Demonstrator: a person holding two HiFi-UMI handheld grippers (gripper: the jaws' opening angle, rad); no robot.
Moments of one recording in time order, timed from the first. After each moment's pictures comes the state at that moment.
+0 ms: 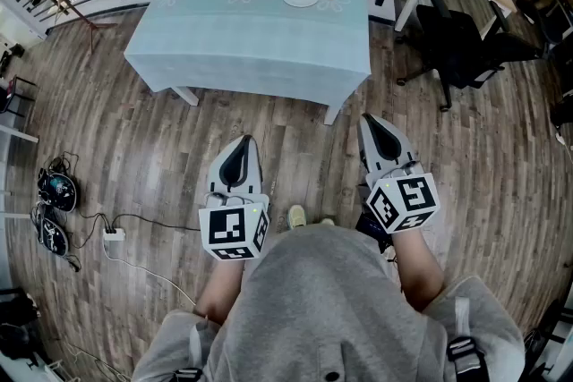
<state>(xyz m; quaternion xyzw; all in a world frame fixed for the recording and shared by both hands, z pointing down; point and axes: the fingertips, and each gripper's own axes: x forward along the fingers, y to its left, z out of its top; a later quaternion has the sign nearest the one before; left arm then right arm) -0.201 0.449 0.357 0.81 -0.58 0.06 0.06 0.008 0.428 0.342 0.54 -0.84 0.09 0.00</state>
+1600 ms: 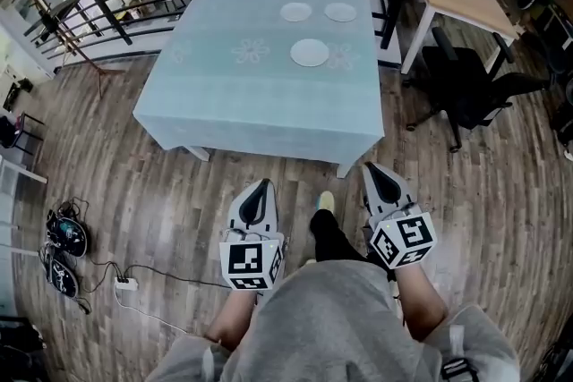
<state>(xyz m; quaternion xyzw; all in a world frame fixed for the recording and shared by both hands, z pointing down) -0.204 0.340 0.375 0.83 -0.55 0.08 0.06 -0.006 0.332 0.365 0.54 -0.83 0.10 0.00</state>
